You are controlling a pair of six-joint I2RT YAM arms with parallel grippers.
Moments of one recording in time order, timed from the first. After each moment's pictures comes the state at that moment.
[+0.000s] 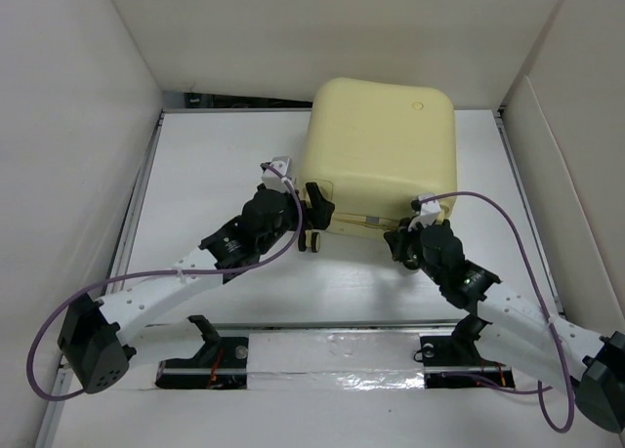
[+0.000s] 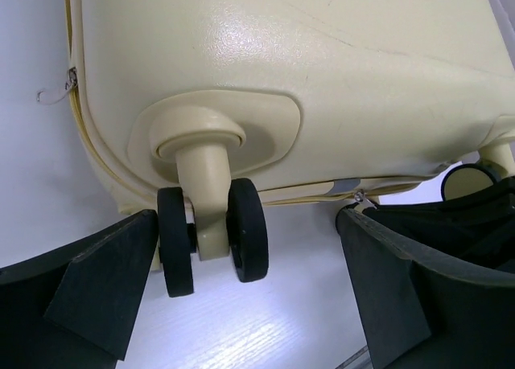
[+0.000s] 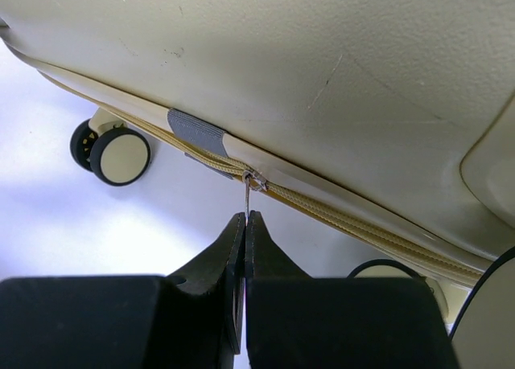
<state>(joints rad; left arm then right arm) -0.84 1.09 0.81 -0.07 -0.26 -0.60 0.71 0.81 0.41 0.05 0.22 0.38</state>
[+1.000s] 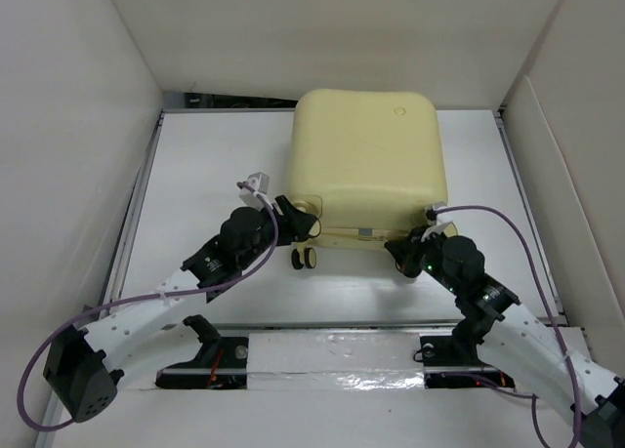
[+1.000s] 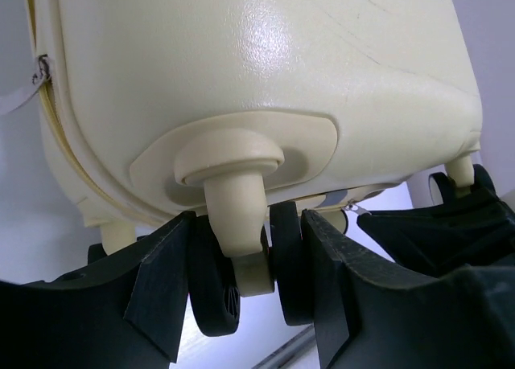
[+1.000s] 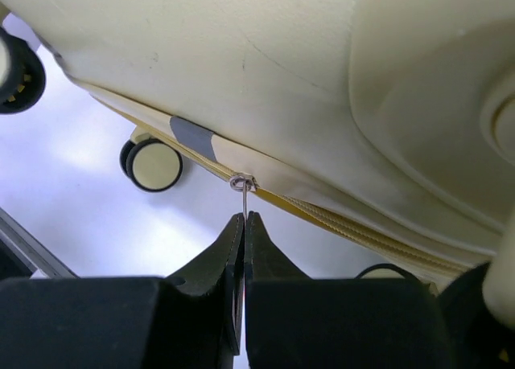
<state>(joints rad) -0.75 0.92 0.61 -0.02 -0.17 -0.78 0.63 0.58 0.34 -0.04 0.04 0.42</state>
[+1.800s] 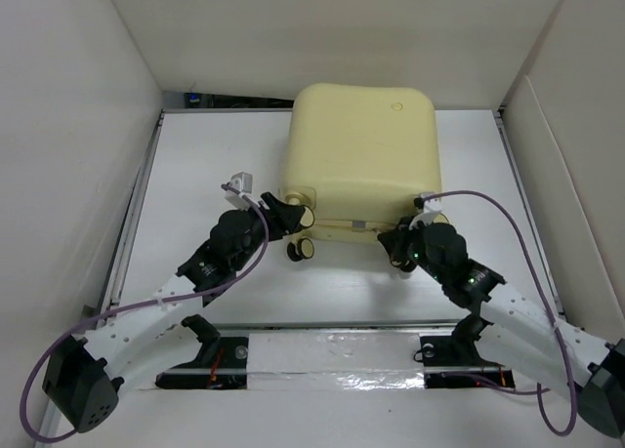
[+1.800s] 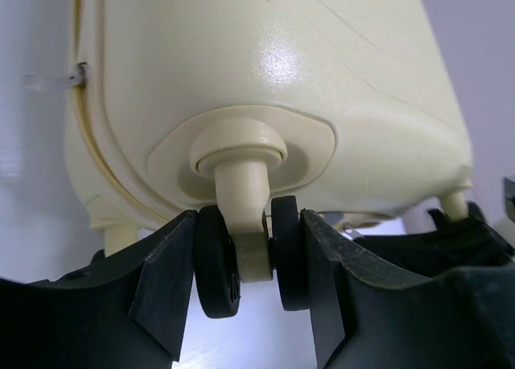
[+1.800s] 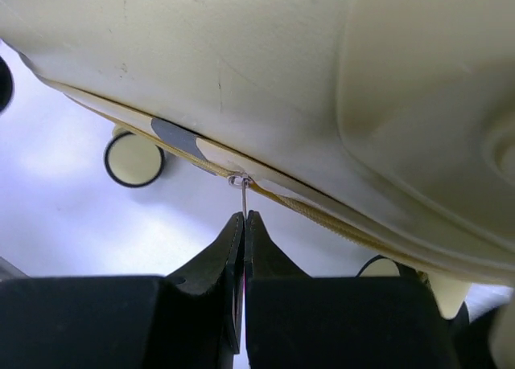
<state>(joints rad) -0.68 0.87 0.56 0.05 -0.22 -0.78 0.71 0.82 0.46 -0.02 0.20 0.48</state>
